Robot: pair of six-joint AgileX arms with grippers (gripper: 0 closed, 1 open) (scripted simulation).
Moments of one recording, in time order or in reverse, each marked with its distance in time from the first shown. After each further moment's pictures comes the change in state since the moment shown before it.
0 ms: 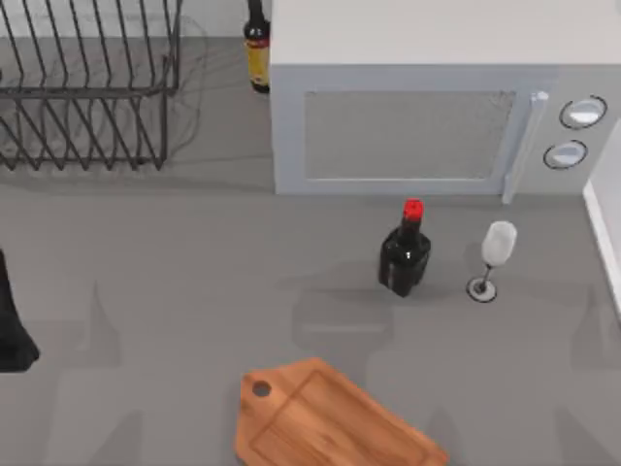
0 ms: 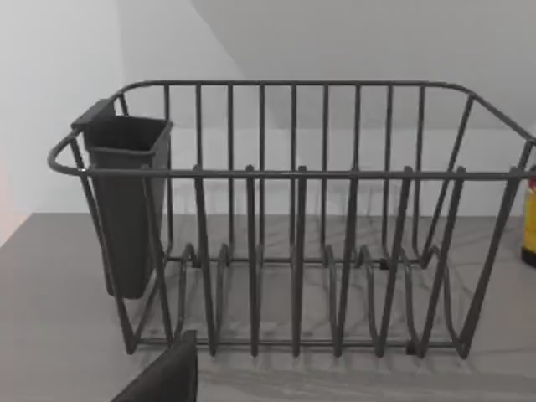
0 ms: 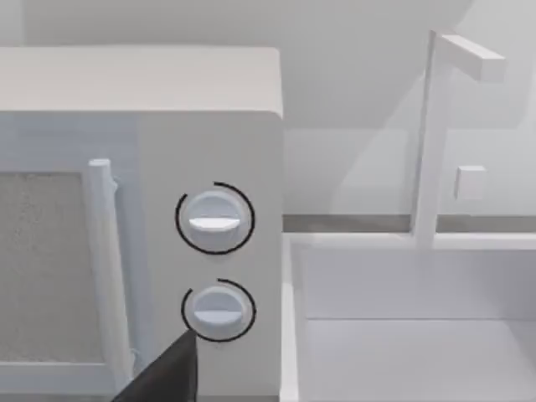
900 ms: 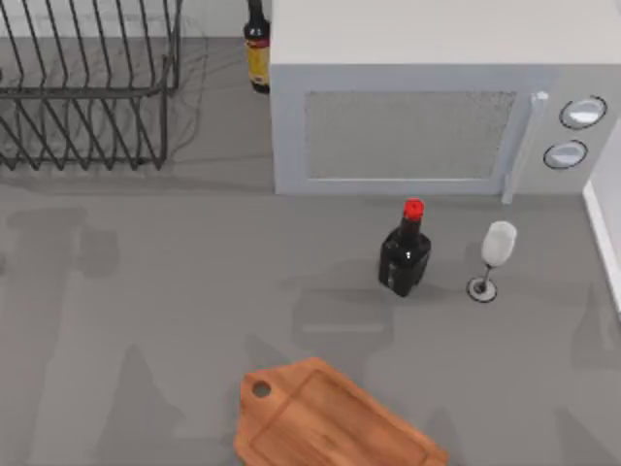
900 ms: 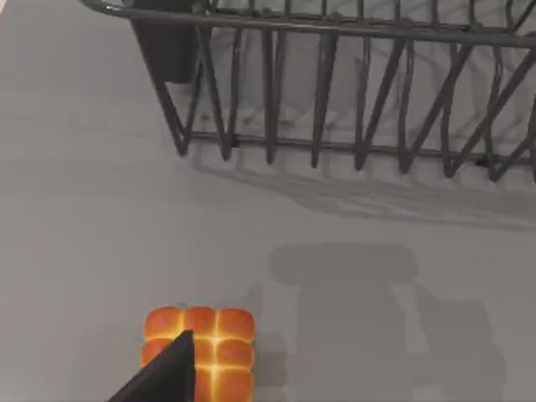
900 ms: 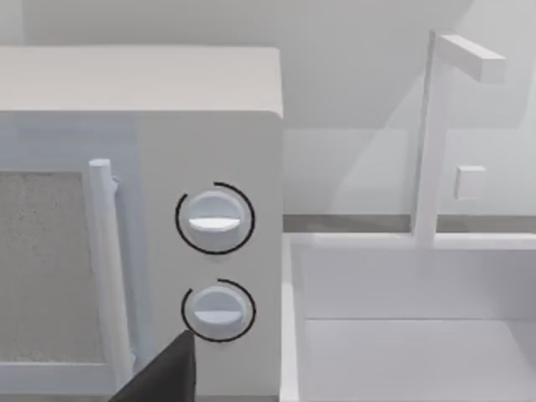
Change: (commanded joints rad) left arm 0.088 0.901 0.732 -0.444 0.014 0.005; right arm 0.000 0.000 0.000 0.000 0.000 0.000
